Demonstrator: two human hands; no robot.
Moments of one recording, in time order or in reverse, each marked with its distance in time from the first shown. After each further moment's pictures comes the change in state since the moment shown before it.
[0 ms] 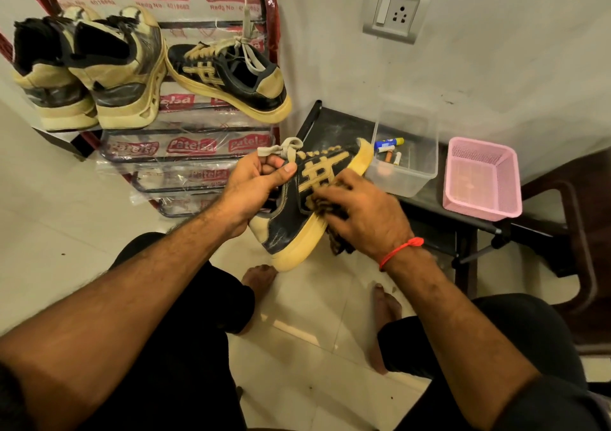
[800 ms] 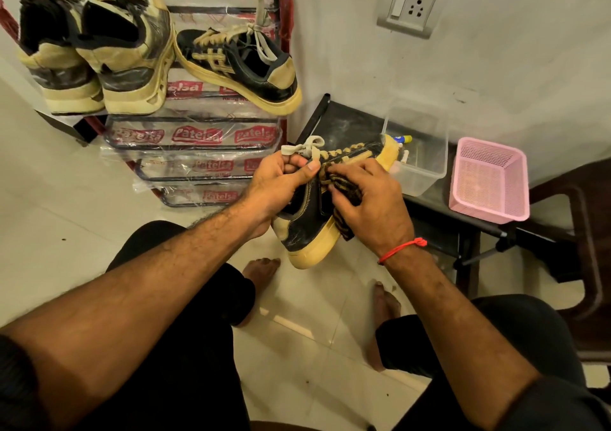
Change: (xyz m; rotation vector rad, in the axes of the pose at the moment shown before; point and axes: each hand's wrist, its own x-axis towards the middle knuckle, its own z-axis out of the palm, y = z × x) left_hand 0.003 -0.013 0.015 -0.027 -0.018 -0.053; right_hand 0.008 -0.008 0.004 0.282 0.191 0.196
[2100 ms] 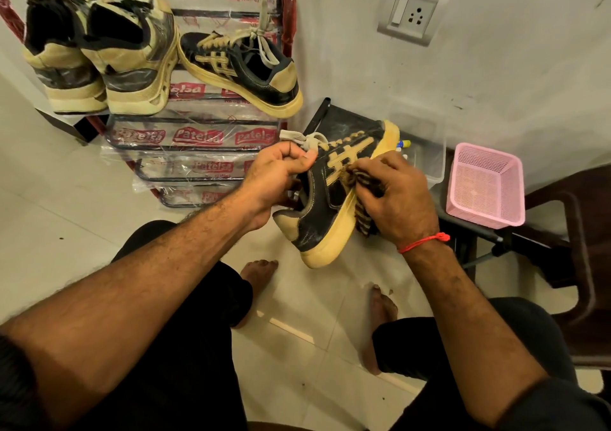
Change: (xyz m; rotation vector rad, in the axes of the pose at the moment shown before) left_hand -0.007 0.021 -0.008 -0.077 -0.086 -0.009; right_hand 0.008 0.015 -0.025 -0.166 0.029 -0.043
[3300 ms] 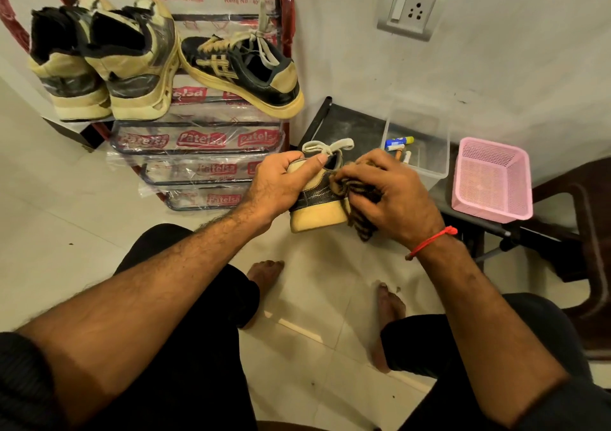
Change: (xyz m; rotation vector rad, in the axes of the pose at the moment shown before) left_hand 0.003 -0.017 0.006 0.356 0.111 0.245; right_hand 0.004 -0.006 -0.012 0.116 -0.149 -0.217
